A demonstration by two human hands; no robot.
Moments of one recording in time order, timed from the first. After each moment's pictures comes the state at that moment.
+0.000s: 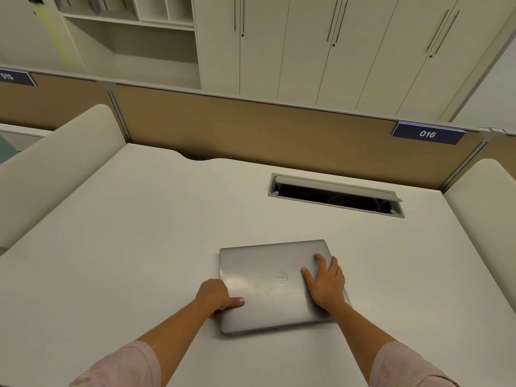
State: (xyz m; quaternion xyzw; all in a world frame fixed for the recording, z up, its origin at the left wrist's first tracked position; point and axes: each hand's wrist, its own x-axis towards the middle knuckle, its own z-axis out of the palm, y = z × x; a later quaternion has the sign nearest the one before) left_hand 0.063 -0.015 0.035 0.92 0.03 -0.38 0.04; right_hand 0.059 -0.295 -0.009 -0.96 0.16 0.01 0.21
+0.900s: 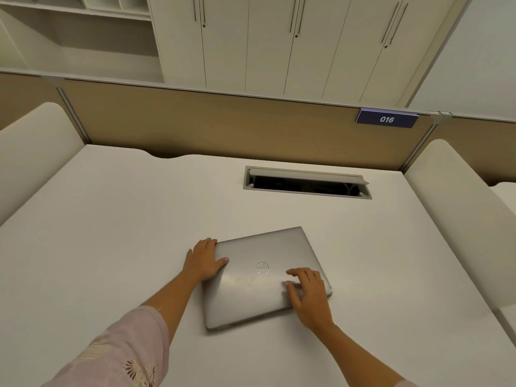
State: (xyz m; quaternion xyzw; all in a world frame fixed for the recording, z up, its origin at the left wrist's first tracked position) left_hand 0.120 -0.012 0.016 0.97 -0.07 -0.14 0.19; right_hand -0.023 -0.281 0.008 -0.93 0.01 -0.15 0.33
